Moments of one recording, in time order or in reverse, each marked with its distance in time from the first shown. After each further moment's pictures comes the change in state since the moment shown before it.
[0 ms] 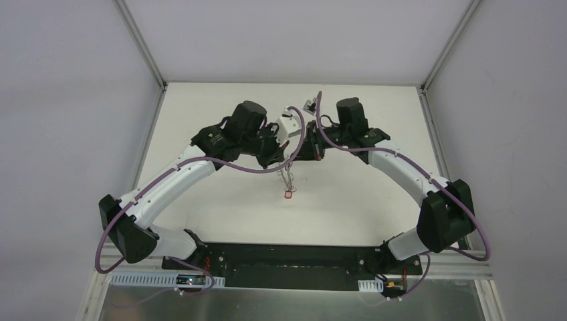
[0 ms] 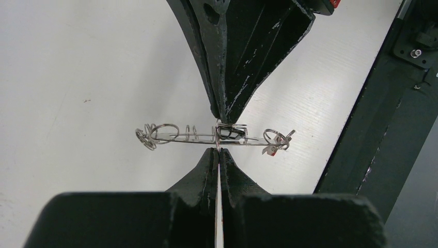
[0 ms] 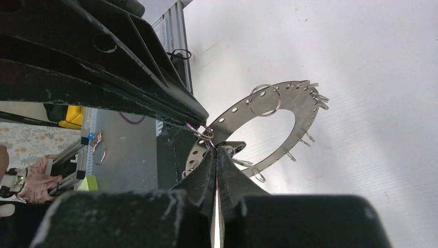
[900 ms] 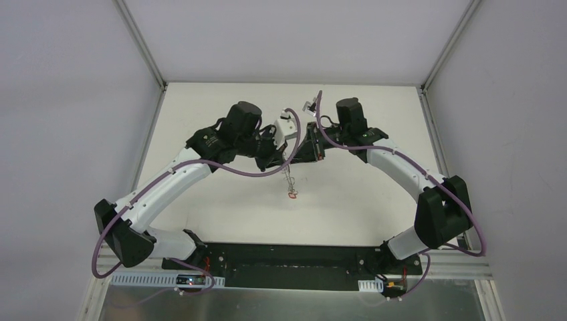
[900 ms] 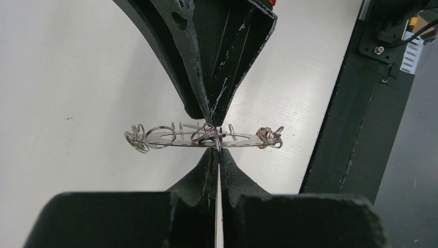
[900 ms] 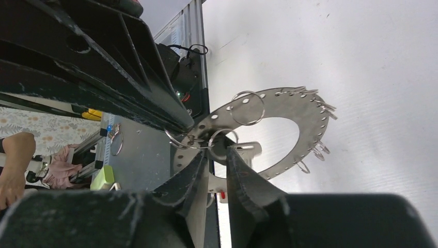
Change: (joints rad) left arm 0.010 -0.029 -0.019 0.017 0.095 0.013; right arm -0.016 0.029 -0.004 0.028 -0.095 0.027
